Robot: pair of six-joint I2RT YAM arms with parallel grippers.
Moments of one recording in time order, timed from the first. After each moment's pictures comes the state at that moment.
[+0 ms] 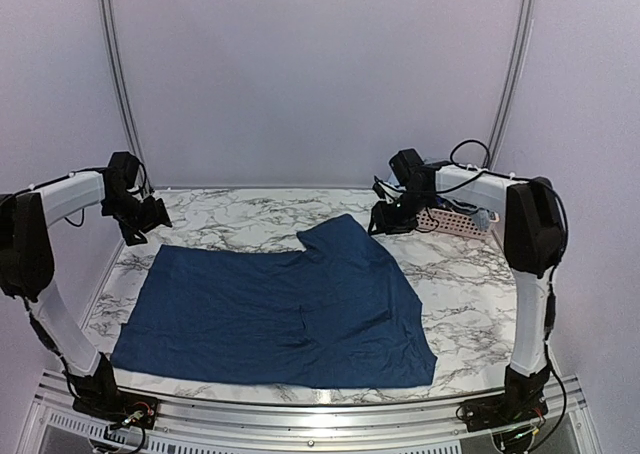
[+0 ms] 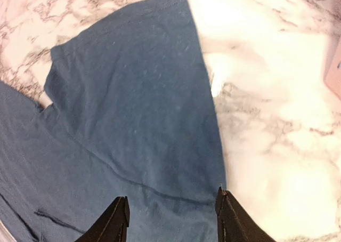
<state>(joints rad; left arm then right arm) -0.01 1.65 1.26 -0.72 0.12 -0.53 0.40 2.06 1.69 -0.73 -0.24 0.19</state>
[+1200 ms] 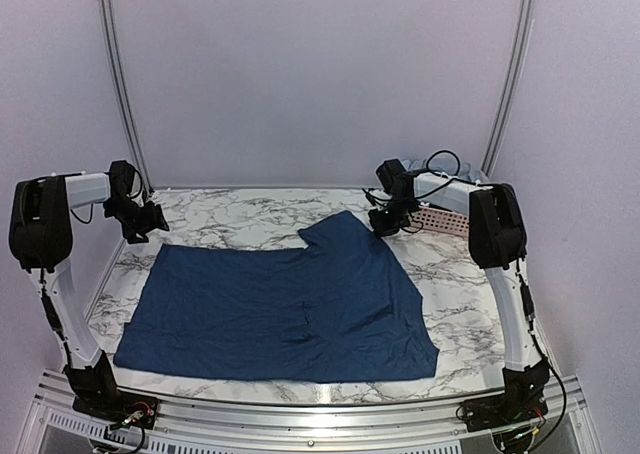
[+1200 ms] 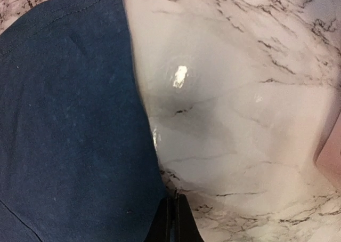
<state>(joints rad) 0.12 1.94 1.43 -0.65 0.23 -0.29 0.38 2.42 2.04 -0.78 -0.05 0.04</state>
